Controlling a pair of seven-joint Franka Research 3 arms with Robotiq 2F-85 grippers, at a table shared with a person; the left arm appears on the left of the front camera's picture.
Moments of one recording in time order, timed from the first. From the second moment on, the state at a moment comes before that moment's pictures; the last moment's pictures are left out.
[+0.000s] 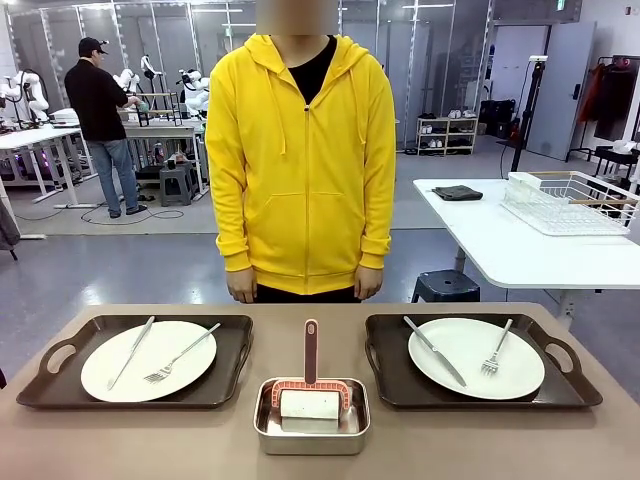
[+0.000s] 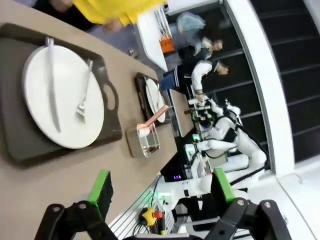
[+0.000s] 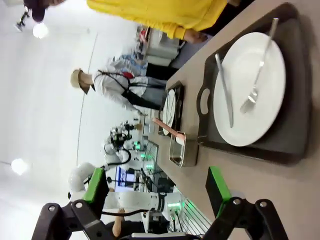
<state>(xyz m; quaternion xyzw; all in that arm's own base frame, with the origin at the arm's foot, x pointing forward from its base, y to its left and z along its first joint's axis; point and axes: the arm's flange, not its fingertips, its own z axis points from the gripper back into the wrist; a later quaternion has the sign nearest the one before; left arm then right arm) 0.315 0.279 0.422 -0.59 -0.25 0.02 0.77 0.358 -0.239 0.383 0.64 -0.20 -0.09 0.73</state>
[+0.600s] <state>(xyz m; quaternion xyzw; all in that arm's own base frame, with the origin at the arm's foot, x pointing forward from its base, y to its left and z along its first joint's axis) 0.287 0.298 0.418 -0.58 -0.27 0.05 0.77 0.334 -0.267 0.371 0.64 -0.21 -0.13 0.73</state>
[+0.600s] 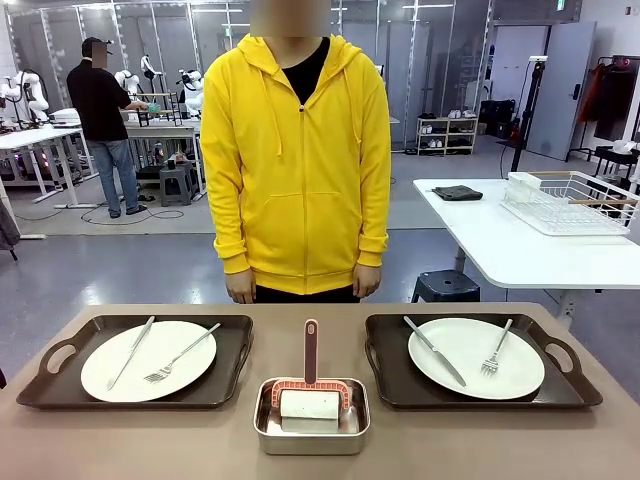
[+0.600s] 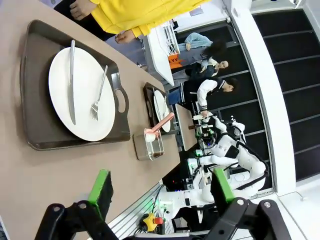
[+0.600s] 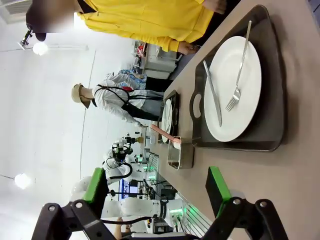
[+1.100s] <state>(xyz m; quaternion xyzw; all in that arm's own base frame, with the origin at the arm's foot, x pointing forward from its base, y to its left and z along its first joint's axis) 0.287 0.298 0.418 -0.58 -0.27 0.05 0.77 0.334 -0.267 0.371 0.64 -0.21 -0.13 0.73</state>
